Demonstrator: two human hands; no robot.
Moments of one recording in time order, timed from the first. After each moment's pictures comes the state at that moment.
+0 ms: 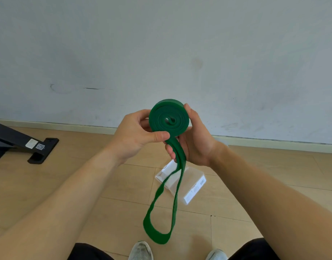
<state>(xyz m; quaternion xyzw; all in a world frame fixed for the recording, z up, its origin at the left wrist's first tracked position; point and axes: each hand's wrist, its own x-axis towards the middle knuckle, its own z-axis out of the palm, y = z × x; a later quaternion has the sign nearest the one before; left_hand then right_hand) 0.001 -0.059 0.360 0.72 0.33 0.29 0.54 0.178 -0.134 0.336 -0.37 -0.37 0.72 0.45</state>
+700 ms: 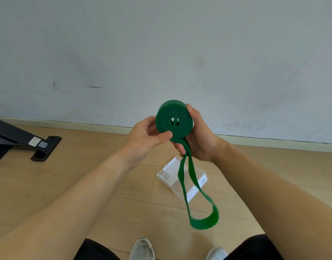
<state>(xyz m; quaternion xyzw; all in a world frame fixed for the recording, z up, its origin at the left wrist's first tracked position) 0.003 -0.066 0.337 0.66 0.33 0.27 0.61 0.182 -0.131 0.331 -0.41 -0.40 0.67 0.47</state>
